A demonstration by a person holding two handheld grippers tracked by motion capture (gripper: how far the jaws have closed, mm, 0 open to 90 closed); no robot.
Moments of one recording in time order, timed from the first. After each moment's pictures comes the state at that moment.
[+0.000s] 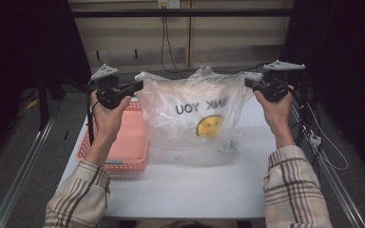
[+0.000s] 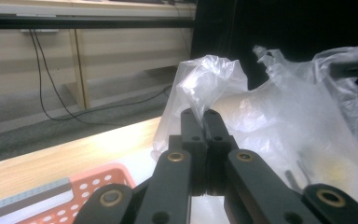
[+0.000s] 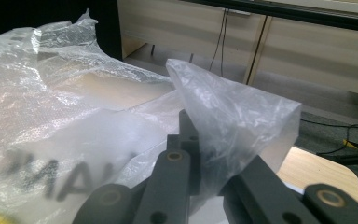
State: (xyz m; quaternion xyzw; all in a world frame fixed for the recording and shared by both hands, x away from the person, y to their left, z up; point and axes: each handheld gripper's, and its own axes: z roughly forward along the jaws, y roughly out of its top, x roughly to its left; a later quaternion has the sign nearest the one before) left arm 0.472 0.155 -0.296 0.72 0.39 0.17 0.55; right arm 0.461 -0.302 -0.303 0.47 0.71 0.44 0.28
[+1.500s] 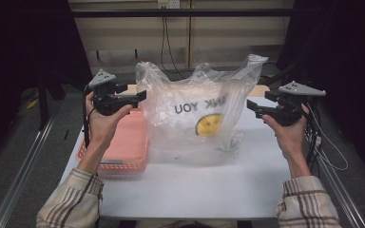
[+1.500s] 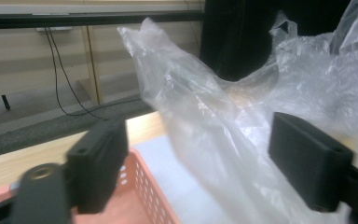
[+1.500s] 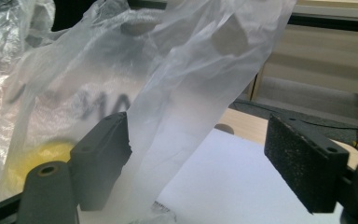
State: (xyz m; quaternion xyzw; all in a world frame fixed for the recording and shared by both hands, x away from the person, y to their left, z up) left arm 0.448 0.167 -0.296 0.73 0.39 0.20 0.53; right arm 0.389 -0.311 -0.314 0.47 0.69 0.48 0.28
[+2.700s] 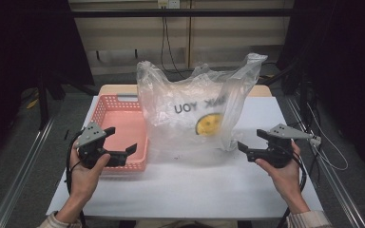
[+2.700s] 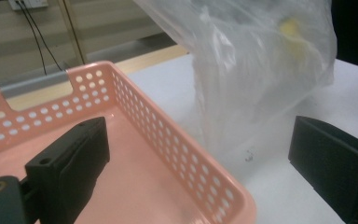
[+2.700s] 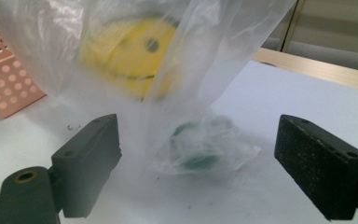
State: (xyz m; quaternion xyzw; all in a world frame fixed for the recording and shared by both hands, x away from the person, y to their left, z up) left arm 0.340 0.201 -0.359 0.77 0.34 0.19 0.50; right arm 0.312 -0.284 -0.379 0.46 0.72 0.45 0.24
